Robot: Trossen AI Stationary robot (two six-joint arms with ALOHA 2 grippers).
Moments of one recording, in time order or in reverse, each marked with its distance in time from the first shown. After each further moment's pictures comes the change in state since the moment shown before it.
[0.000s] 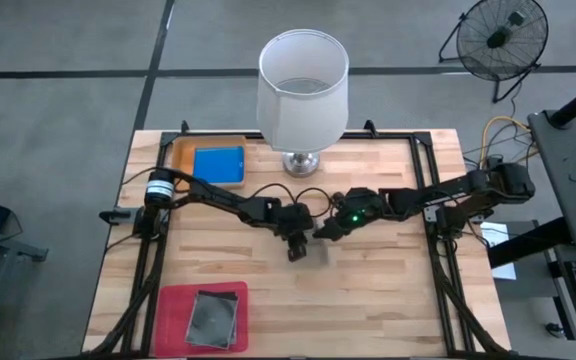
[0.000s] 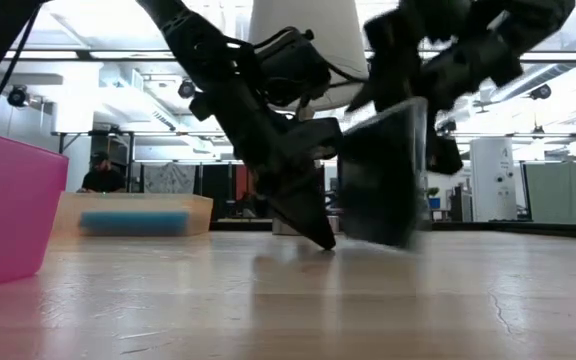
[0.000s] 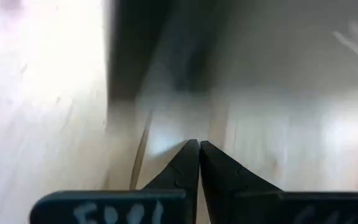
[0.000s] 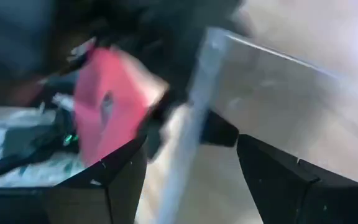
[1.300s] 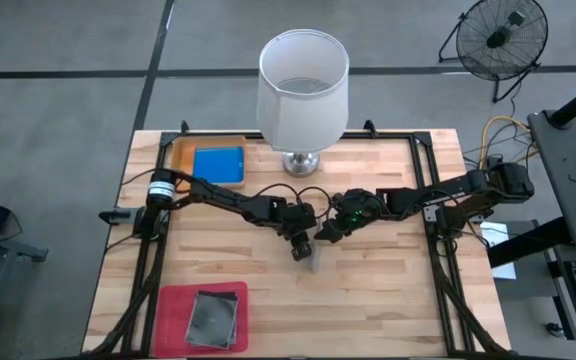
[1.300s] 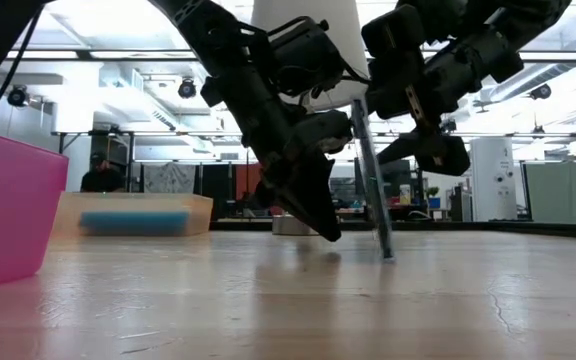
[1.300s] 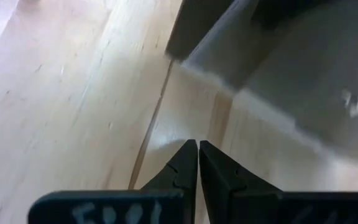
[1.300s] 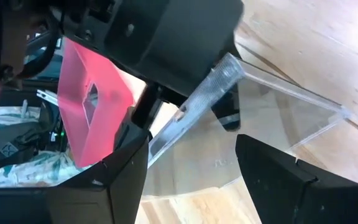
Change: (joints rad) left arm -0.011 0.000 0.099 -0.139 -0.023 -0.072; right arm 0.012 0.009 0.030 -0.101 0.007 0.002
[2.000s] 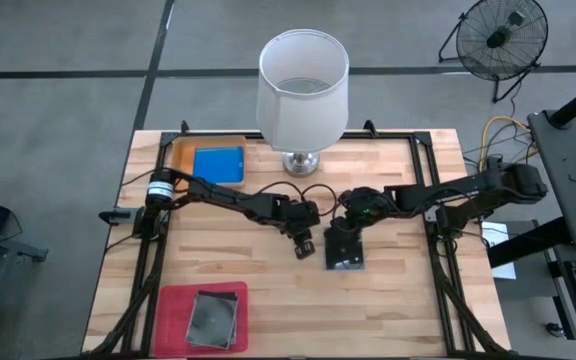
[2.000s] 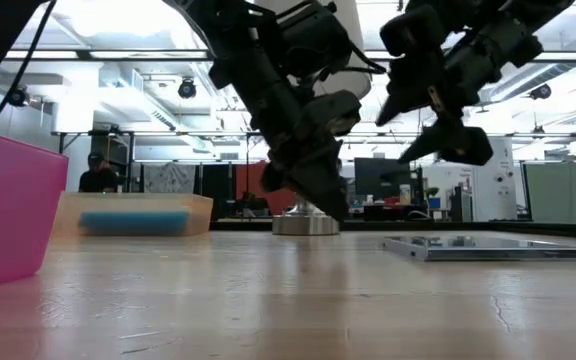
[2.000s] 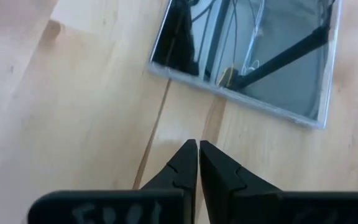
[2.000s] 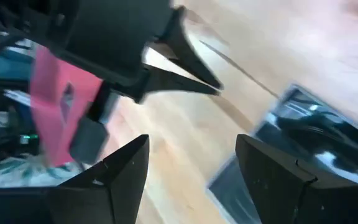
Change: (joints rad) left arm -0.008 -0.008 0.080 -0.087 -0.029 0.017; right arm 0.000 -0.117 -0.002 -0.210 0.059 -0.038
